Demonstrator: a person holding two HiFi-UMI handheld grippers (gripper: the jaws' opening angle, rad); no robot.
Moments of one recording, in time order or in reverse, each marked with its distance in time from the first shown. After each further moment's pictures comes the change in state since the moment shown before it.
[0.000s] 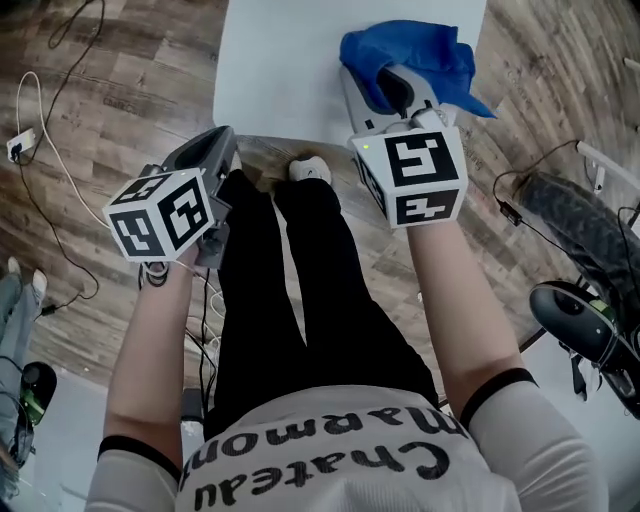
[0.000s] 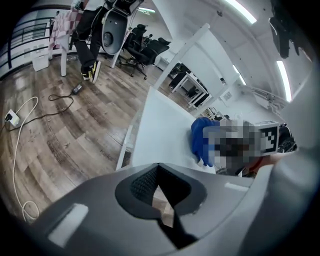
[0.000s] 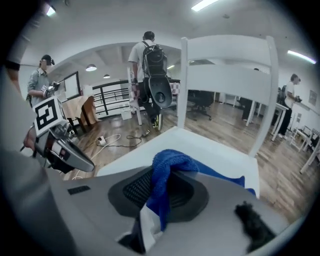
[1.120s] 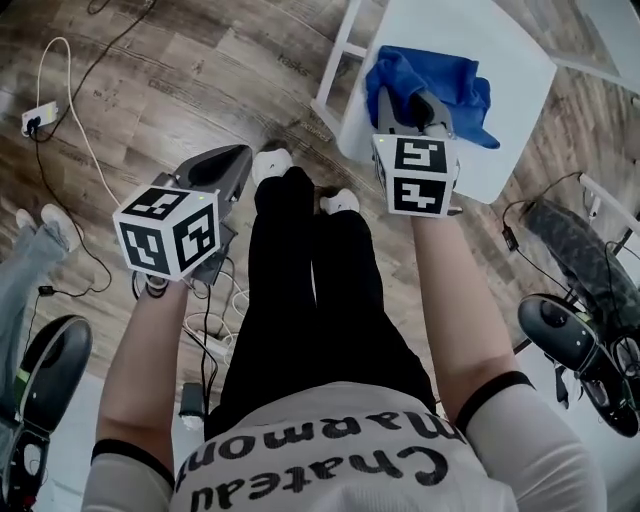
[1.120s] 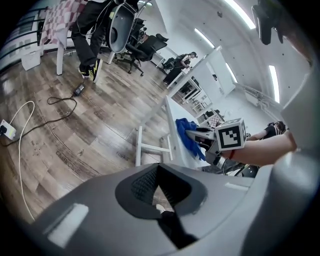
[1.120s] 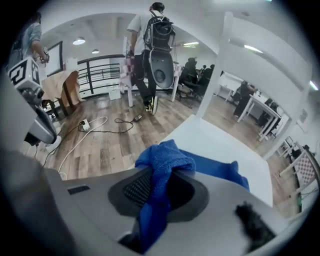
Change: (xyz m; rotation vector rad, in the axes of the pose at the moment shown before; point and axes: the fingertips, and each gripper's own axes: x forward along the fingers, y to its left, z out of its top) left arm -0.087 0.131 0.027 0.057 0.075 -0.106; right arm 0.116 0.077 0.018 -0.031 0.214 -0.171
